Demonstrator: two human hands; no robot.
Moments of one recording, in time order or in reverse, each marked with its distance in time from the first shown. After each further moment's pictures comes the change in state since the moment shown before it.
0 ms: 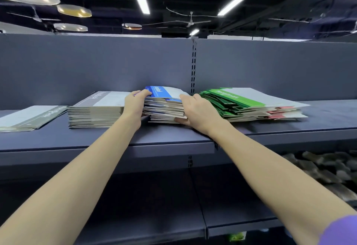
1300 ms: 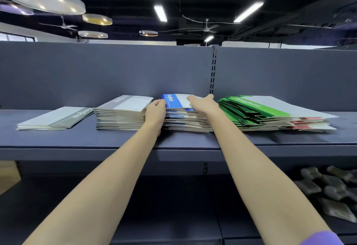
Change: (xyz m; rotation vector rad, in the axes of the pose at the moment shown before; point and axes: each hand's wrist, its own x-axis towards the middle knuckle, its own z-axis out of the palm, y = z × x) left_hand -0.012 -0.004 -0.008 0.235 0.095 0.054; right_hand 0.064 -0.031 -0.020 0.927 -0.318 1.019
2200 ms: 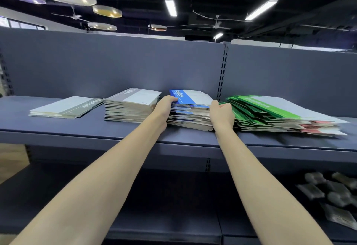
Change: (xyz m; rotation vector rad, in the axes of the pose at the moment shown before) left_hand 0.002 0.000 -0.006 -0.191 -0.201 -0.148; right_hand -0.011 0.041 0.017 0.289 0.308 -0.035
